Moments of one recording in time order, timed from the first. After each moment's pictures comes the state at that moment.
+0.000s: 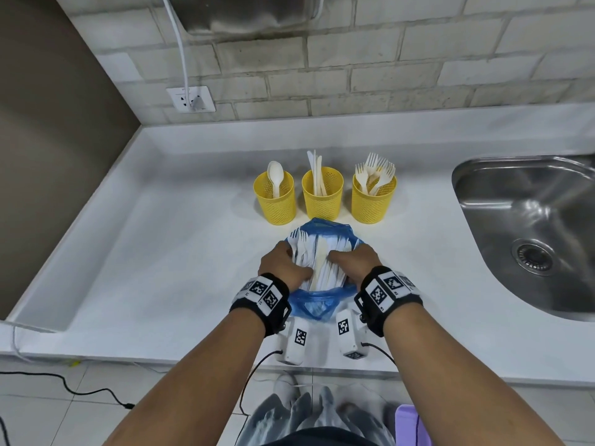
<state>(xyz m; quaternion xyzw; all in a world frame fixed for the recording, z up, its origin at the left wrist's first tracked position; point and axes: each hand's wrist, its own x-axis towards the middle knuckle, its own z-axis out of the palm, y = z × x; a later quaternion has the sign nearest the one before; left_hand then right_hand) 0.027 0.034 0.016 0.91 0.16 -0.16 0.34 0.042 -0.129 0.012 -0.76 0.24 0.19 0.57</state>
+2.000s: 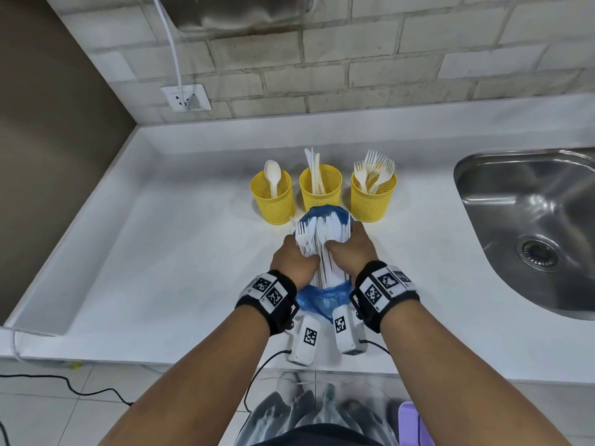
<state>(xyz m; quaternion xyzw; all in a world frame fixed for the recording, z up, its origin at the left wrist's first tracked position) 0.039 0.012 0.014 0.88 0.14 -0.15 0.42 0.053 -0.119 0.021 -0.78 0.19 0.13 0.58</state>
